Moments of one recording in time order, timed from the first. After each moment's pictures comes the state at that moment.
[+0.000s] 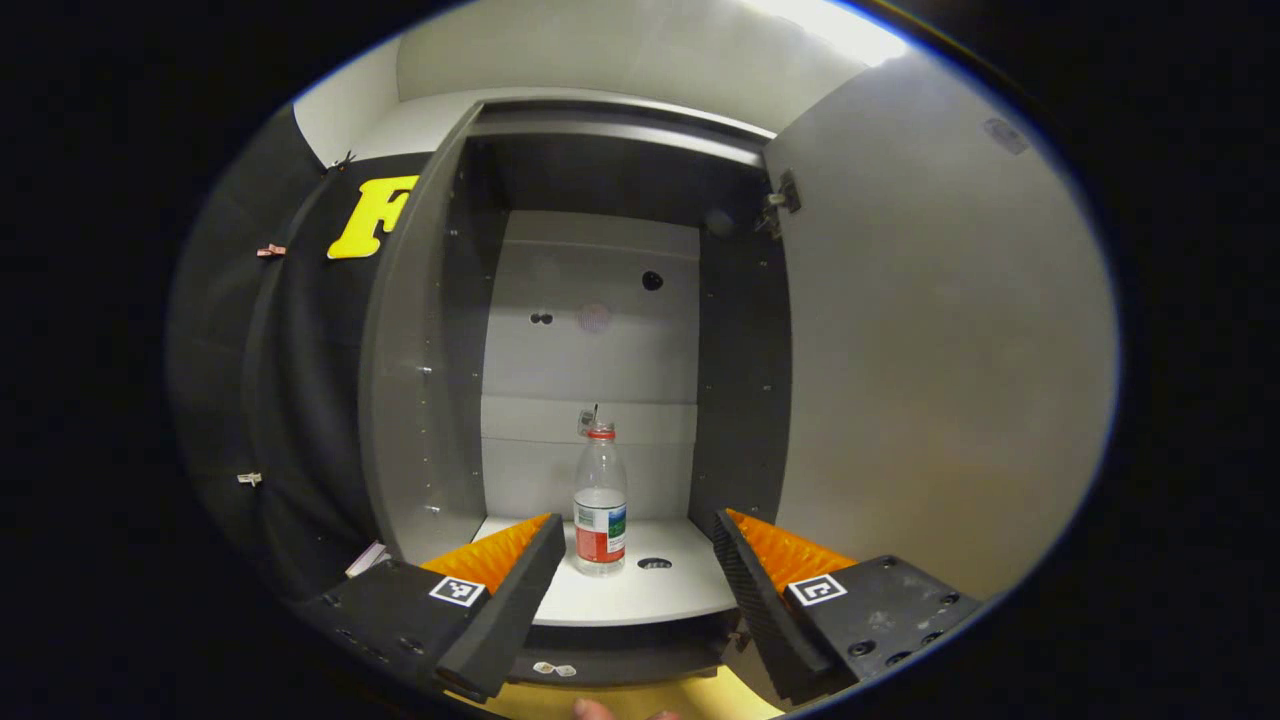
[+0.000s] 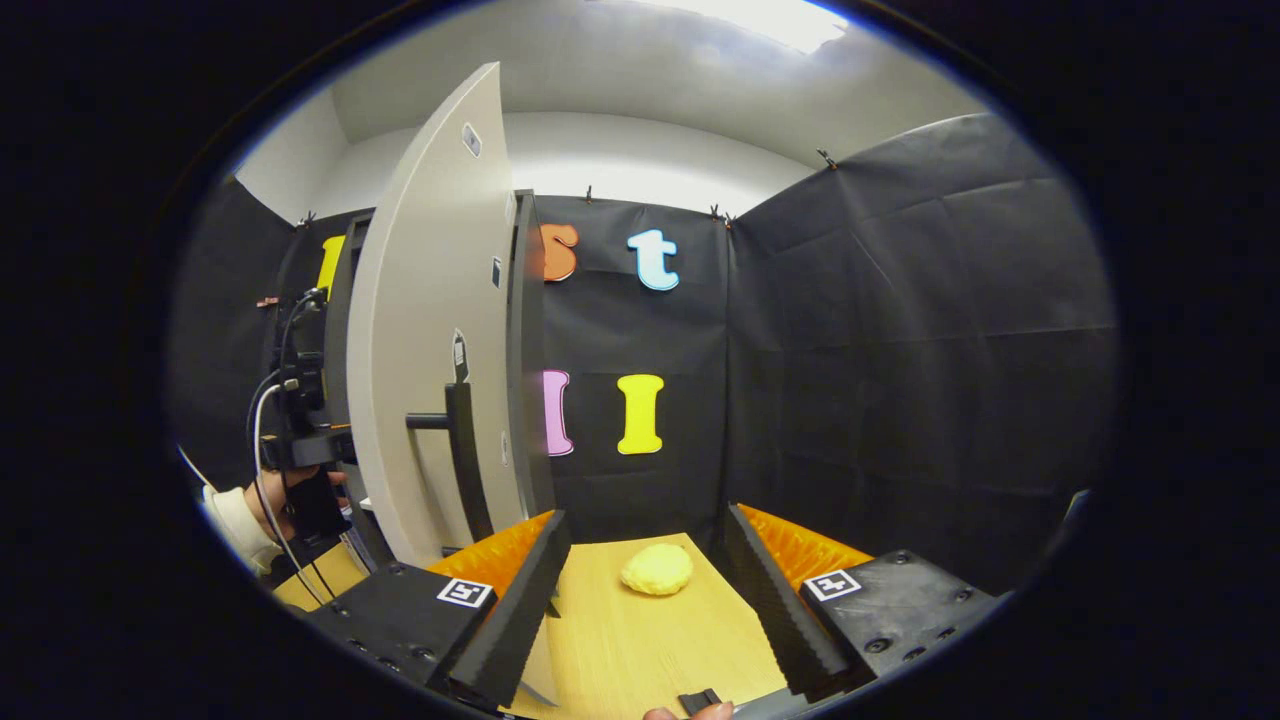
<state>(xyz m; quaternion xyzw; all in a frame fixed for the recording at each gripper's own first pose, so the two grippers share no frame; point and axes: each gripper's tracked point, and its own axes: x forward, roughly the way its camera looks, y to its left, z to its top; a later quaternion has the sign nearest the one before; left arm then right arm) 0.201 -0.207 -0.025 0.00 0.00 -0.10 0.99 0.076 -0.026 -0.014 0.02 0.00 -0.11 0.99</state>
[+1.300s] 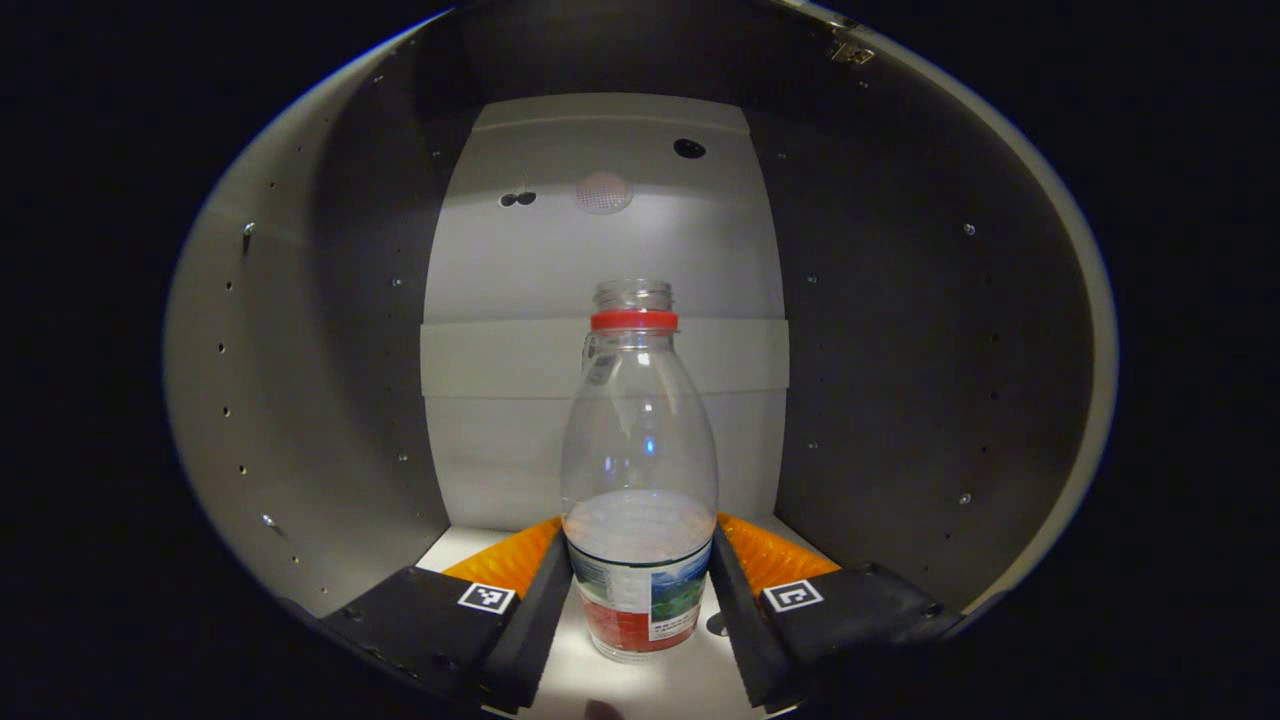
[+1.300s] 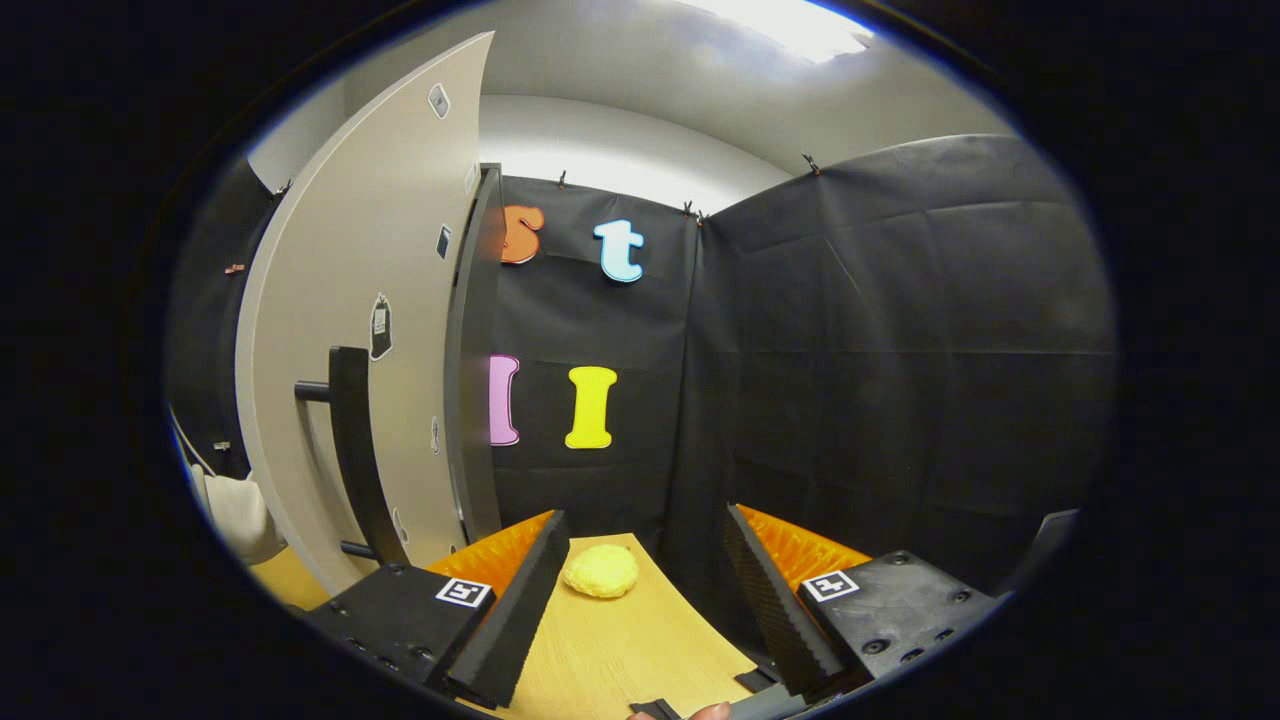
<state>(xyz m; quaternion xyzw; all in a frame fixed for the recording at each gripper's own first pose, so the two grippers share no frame) 0.400 -0.210 -0.109 0.03 0.03 -0.07 1.00 0.081 -0.059 -0.021 -0.02 0.01 -0.17 0.99</state>
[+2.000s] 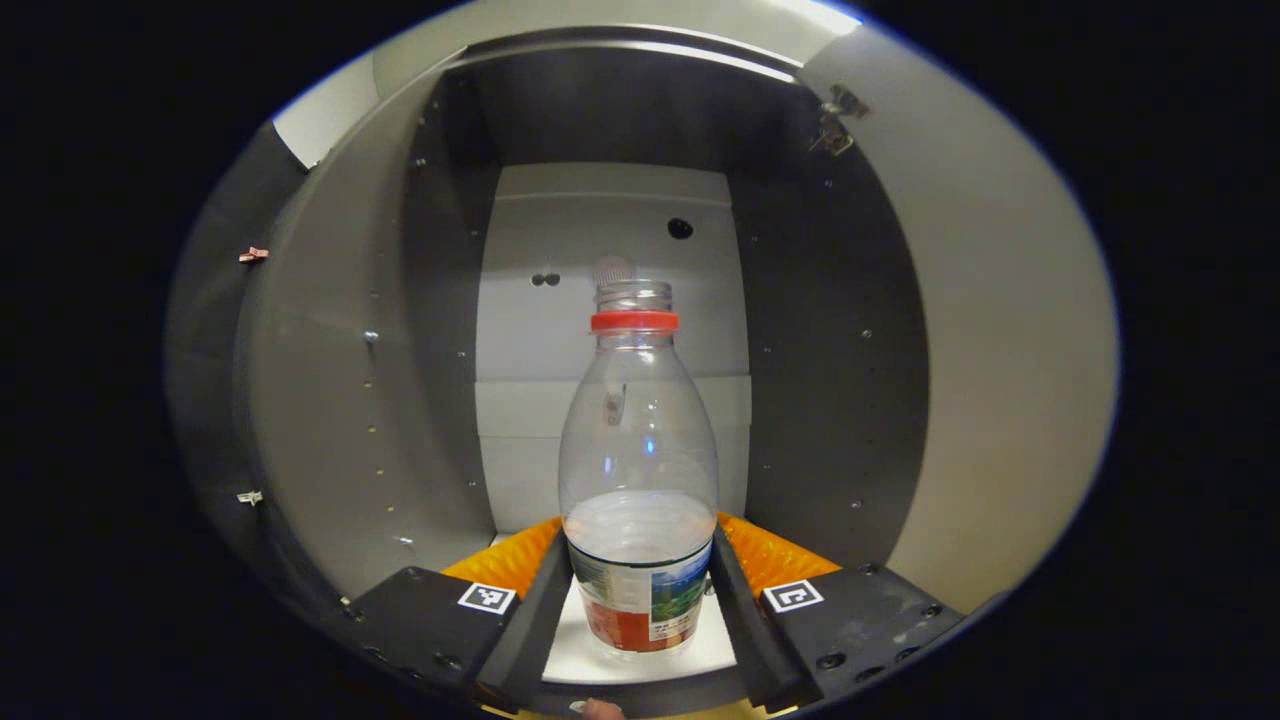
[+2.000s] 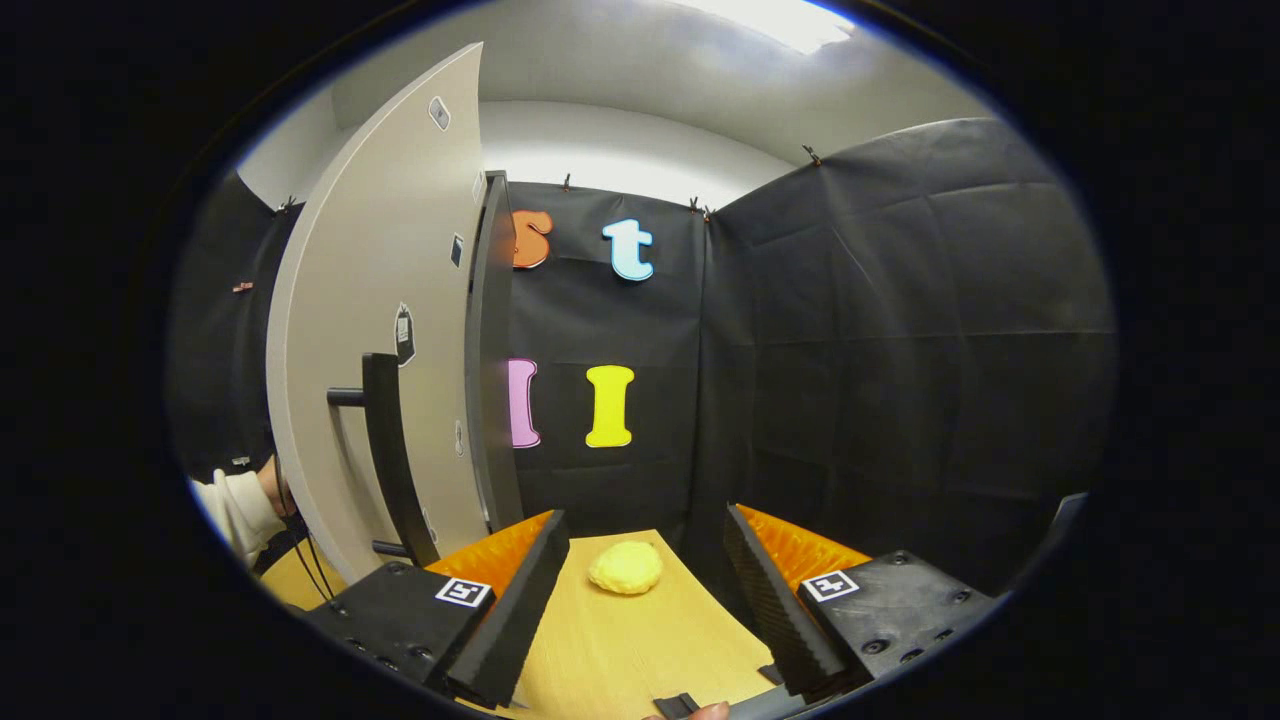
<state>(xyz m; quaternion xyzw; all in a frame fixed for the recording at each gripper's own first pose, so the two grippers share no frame) 0.273 -0.178 -0.049 0.04 0.00 -0.09 1.00 0.080 -0.042 -0.022 0.01 0.02 -0.14 0.99</state>
